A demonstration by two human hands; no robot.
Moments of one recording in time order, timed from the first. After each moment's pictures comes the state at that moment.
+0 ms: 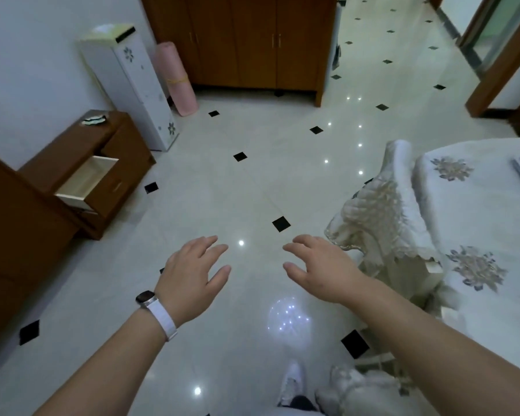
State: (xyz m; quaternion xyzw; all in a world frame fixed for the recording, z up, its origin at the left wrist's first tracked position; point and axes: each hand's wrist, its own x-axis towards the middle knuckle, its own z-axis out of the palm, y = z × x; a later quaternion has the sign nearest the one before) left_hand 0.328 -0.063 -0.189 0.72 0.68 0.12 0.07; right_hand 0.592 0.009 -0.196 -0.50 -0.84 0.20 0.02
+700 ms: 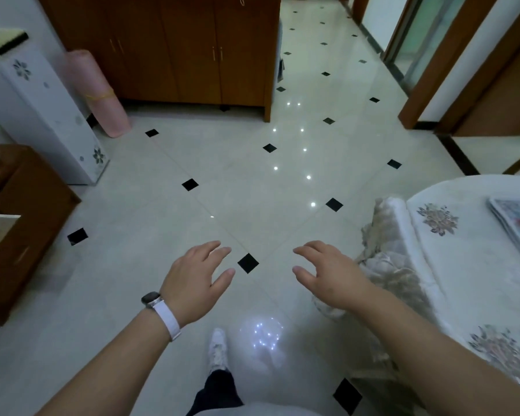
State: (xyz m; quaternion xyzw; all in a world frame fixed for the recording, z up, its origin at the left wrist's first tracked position) left_hand 0.291 0.262 -0.230 0.79 0.58 0.15 0.13; right_hand 0.576 0.261 -0.201 -0.63 -0.75 0.20 0.03
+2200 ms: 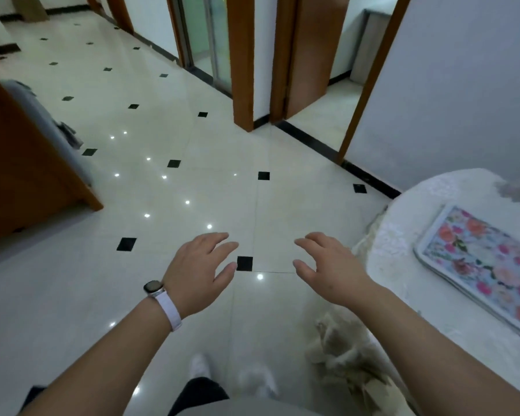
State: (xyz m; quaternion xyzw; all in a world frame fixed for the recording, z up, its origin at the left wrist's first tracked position) left_hand 0.684 0.908 -0.191 0.97 0.17 0.13 0.13; right_hand 0.883 0.707 -0.178 -0.87 -0.47 0.12 0.11
